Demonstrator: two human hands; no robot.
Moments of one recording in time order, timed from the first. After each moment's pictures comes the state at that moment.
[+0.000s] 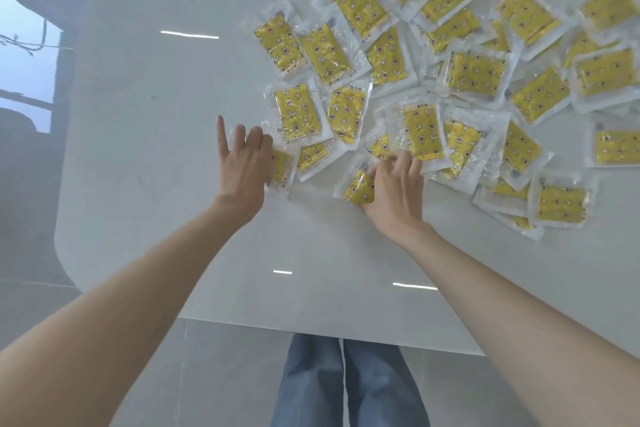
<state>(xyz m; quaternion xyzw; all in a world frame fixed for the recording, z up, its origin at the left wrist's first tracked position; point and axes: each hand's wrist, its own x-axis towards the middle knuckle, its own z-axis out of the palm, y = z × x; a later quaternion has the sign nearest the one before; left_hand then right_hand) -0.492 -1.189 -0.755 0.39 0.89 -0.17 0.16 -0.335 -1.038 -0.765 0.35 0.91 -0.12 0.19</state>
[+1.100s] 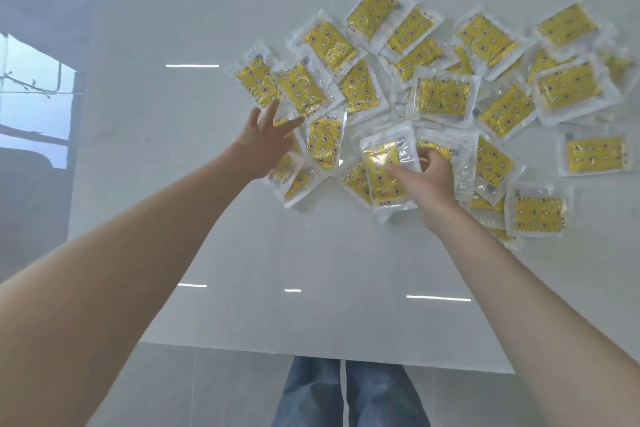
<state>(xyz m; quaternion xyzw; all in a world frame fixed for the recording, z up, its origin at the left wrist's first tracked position) -0.538 -1.098 -0.724 0.59 0.71 -0.35 0.16 -0.331 -0.956 -0.716 0.59 0.58 -0.56 -0.02</state>
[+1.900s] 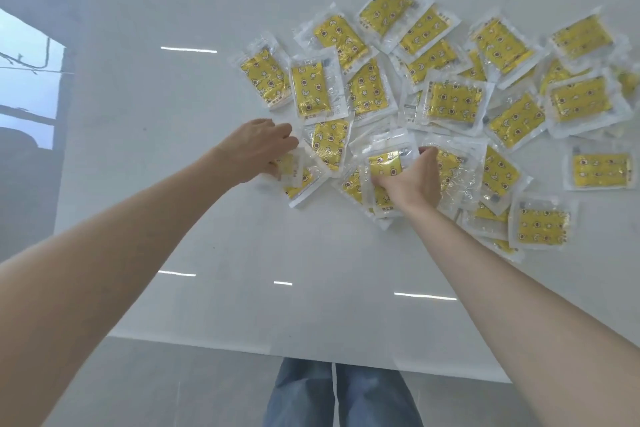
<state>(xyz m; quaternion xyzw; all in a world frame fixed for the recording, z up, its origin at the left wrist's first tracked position) -0.555 -1.119 -0.728 0.65 0.71 -0.18 0.21 -0.361 -0.966 -0.749 0.61 0.71 -0.34 0.08</state>
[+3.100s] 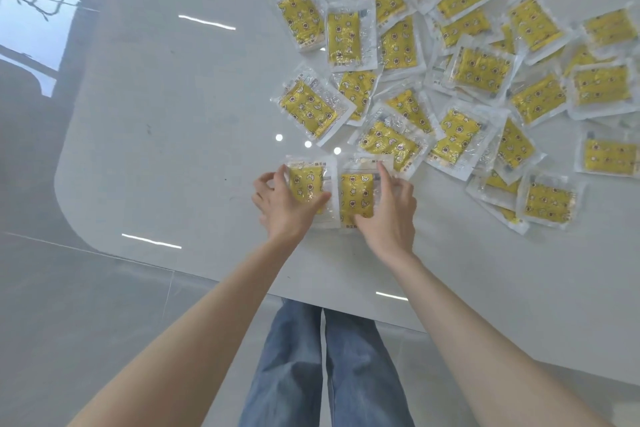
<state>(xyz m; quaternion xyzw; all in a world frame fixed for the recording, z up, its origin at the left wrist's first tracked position) -0.363 -1.196 -0.762 -0.07 0.90 0.29 0.32 -0.273 -1.079 -0.759 0.43 0.84 -0.31 0.13</state>
